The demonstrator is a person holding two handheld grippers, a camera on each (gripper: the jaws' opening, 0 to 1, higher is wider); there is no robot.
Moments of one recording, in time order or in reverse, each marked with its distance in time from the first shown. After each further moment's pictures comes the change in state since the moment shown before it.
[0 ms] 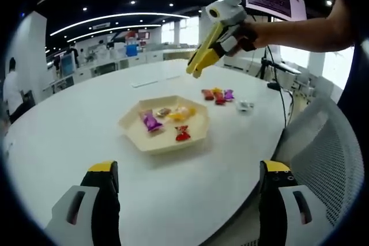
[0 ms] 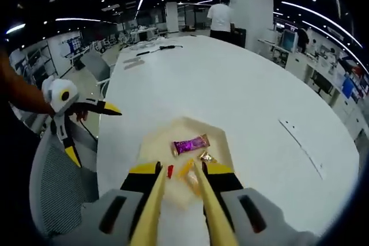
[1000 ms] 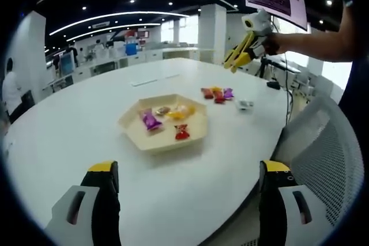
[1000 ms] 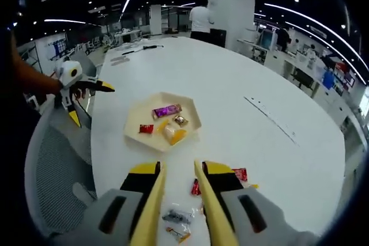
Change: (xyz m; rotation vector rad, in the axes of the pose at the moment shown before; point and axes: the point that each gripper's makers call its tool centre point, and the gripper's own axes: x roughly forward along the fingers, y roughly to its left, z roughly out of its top) left arm 0.001 -0.001 -0.002 -0.001 0.006 -0.005; right arm -0.093 -0.019 -0.082 0.027 -0.016 -0.140
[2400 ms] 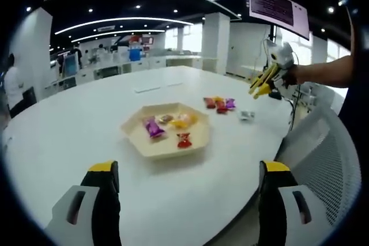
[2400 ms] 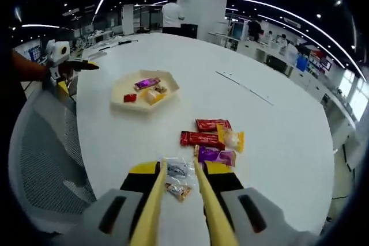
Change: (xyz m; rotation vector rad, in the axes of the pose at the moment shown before) left arm -0.003 0.004 0.010 -0.033 -0.055 0.012; right arm -0.031 0.002 -0.095 0.111 0.031 -0.184
